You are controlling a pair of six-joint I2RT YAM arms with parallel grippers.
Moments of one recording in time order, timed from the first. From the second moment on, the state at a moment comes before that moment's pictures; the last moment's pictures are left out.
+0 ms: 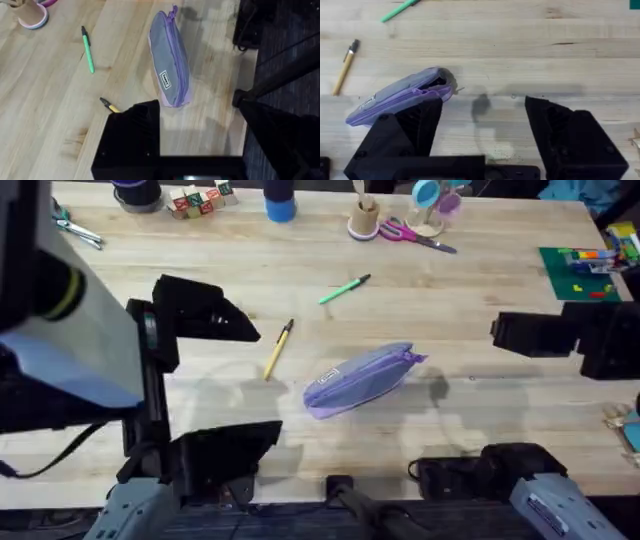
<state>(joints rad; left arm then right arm) -0.01 0.77 1.12 -1.54 0.85 1.10 0.00 0.73 1.14 -1.32 -0.03 0.04</state>
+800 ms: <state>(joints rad) -0.01 0.77 0.73 -1.16 0.92 1.08 0.00 0.73 1.14 -1.32 -0.03 0.04</state>
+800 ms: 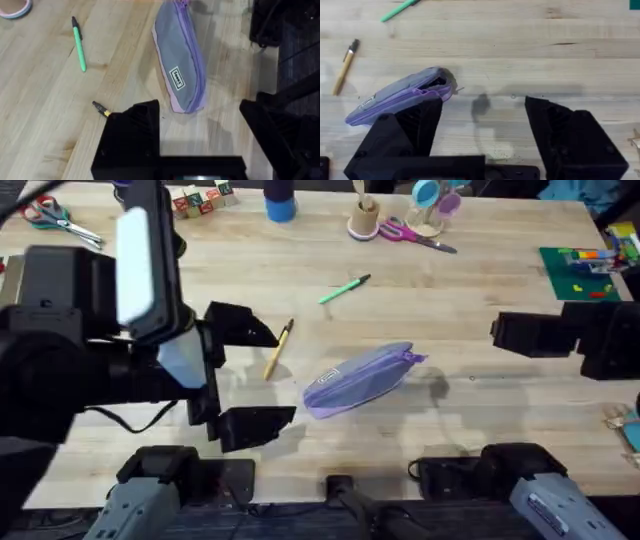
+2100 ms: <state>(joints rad) -0.34 1.15 0.62 -0.63 0.81 0.80 0.00 0.73 1.14 -1.32 -0.03 0.04</state>
